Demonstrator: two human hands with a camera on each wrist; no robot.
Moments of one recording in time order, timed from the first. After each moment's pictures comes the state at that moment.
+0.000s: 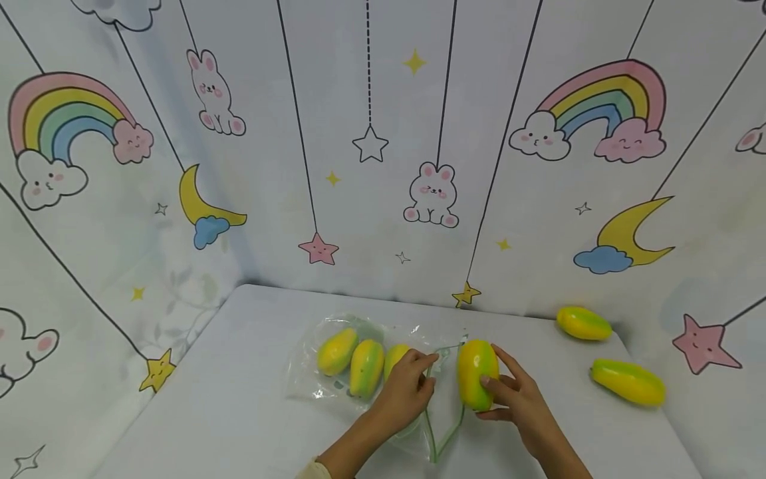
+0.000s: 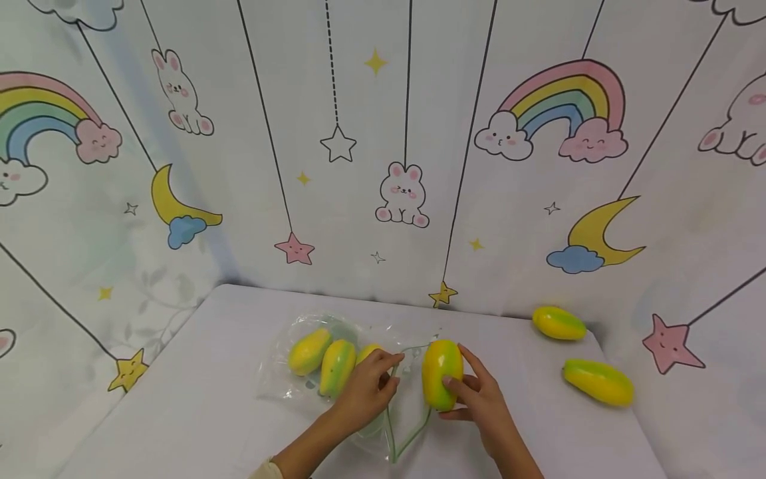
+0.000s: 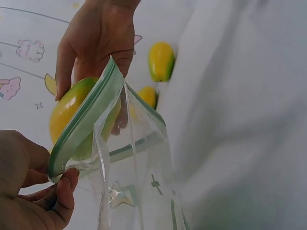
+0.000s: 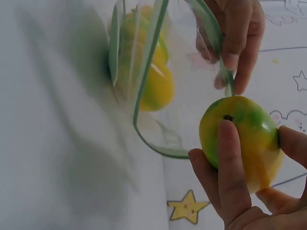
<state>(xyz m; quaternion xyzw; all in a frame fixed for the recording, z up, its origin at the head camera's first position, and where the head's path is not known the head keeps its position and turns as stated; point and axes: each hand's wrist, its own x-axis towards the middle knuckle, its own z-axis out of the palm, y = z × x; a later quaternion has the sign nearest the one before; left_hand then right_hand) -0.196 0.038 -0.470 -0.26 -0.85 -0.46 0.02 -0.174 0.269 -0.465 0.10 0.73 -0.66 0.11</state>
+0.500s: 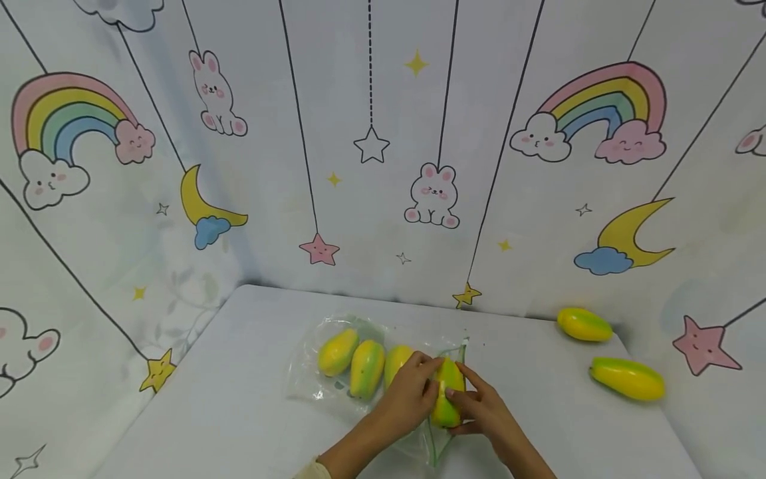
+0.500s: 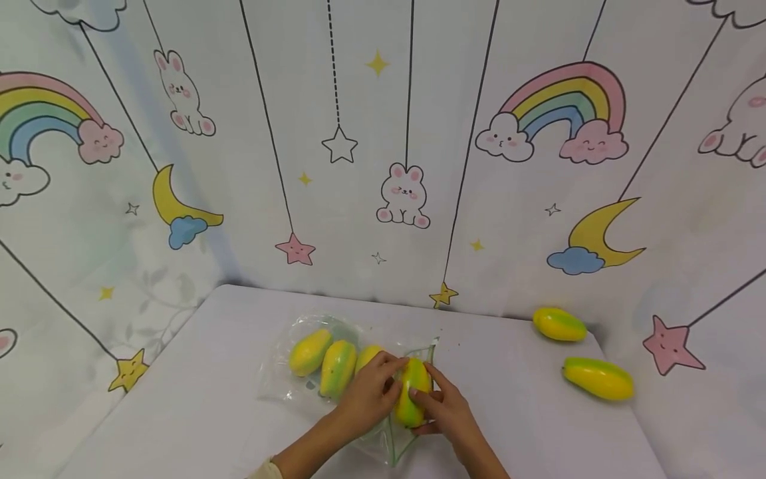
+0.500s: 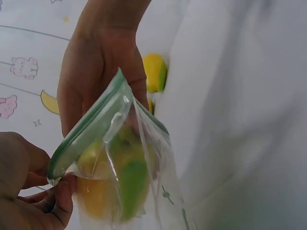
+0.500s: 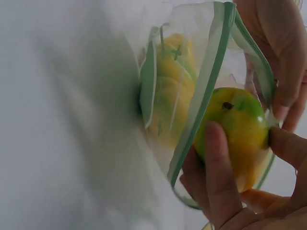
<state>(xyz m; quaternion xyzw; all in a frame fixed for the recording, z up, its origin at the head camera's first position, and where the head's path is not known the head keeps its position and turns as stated) -0.192 0.044 -0.465 -0.26 -0.87 -0.43 -0.01 -0.174 0.229 -0.485 0.04 0.75 -0.63 0.19</state>
